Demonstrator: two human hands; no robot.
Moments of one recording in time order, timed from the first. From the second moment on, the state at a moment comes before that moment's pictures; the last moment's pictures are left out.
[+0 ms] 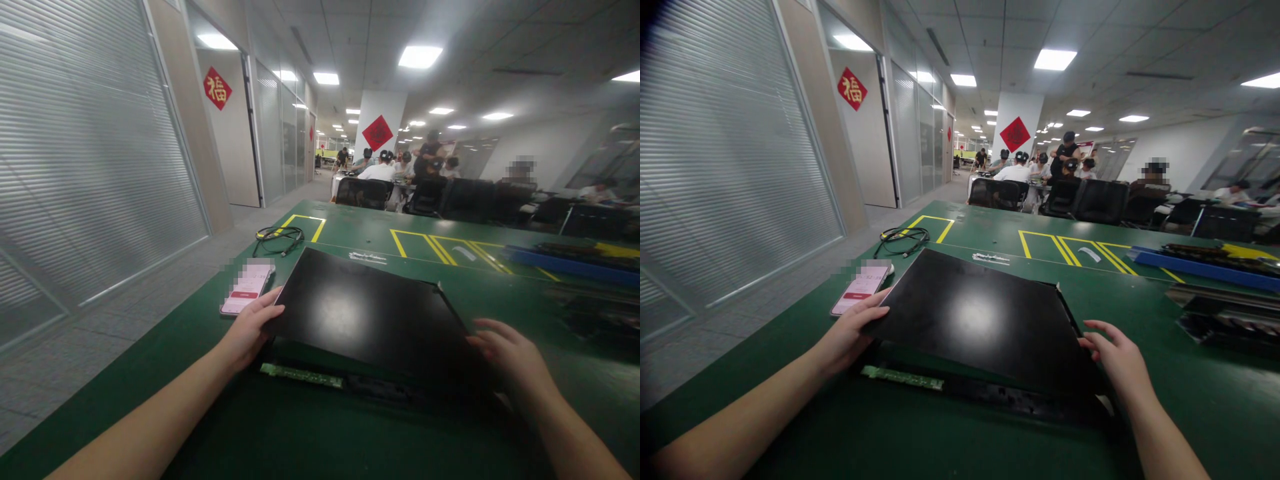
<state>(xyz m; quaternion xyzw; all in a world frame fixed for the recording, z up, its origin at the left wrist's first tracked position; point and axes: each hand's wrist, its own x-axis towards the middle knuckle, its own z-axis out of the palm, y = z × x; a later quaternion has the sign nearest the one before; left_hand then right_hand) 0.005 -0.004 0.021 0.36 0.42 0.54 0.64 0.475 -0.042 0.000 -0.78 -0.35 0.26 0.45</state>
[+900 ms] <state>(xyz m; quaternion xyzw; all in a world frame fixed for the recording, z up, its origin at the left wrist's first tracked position) 0.006 -0.004 0.025 0.34 0.46 0.51 0.65 0.479 -0.040 0.001 -0.82 -0.43 0.15 0.34</state>
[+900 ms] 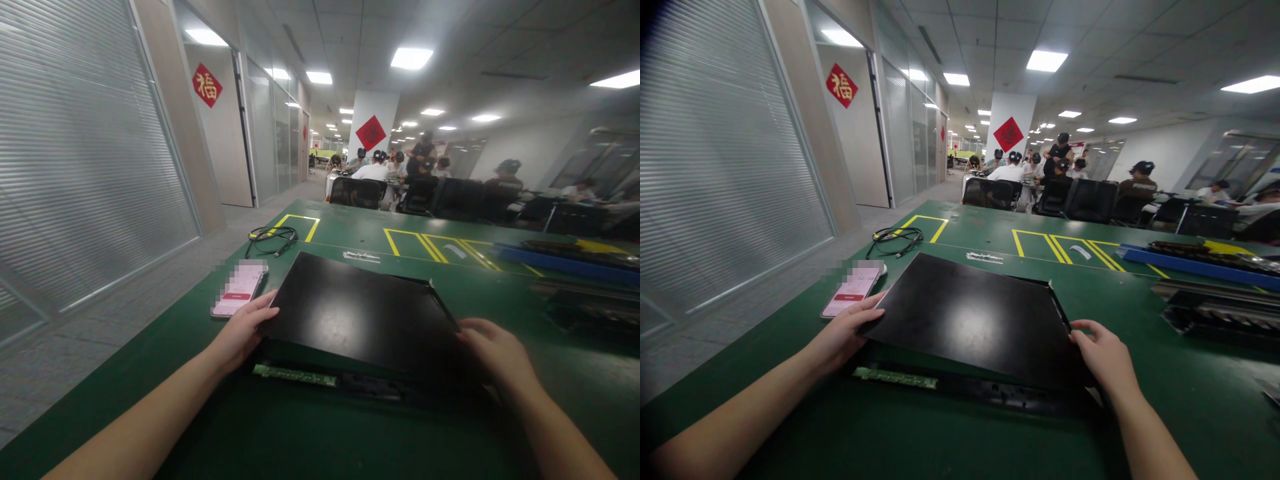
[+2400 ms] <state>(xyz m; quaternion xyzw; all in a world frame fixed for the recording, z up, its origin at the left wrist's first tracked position) 0.007 -0.006 0.025 0.34 0.46 0.50 0.65 0.476 -0.041 0.004 -0.81 -0.49 0.14 0.29</state>
